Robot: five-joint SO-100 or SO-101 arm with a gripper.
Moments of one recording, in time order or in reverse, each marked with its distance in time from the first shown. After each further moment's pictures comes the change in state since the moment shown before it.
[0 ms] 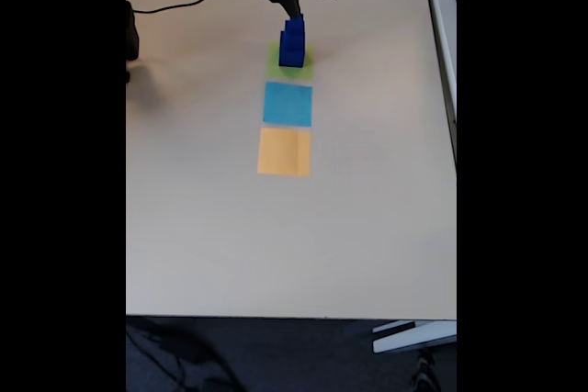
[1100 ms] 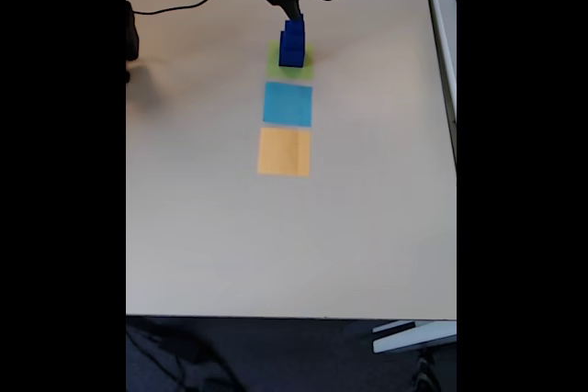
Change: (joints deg) arm 0.0 0.0 1.6 -1.5 0.0
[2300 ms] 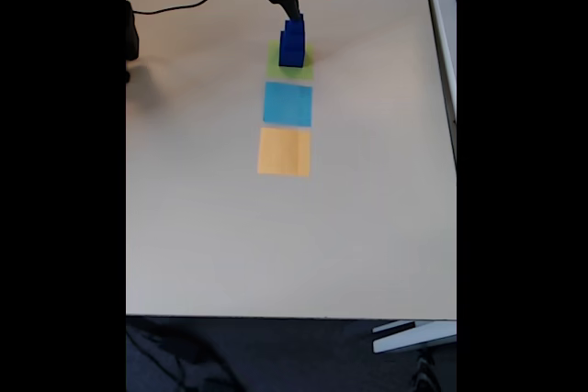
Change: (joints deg) arm -0.9 0.0 0.0 0.0 -0.1
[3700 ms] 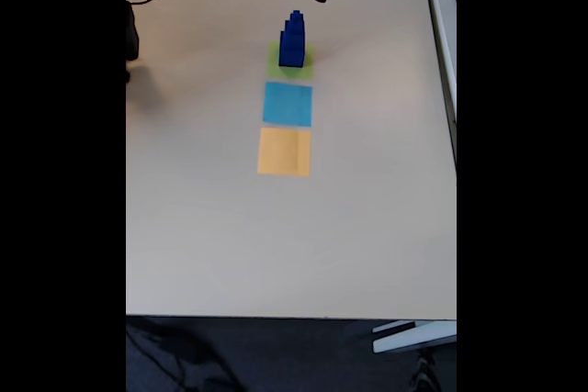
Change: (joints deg) arm 0.7 0.0 -12.6 -7.6 -12.3
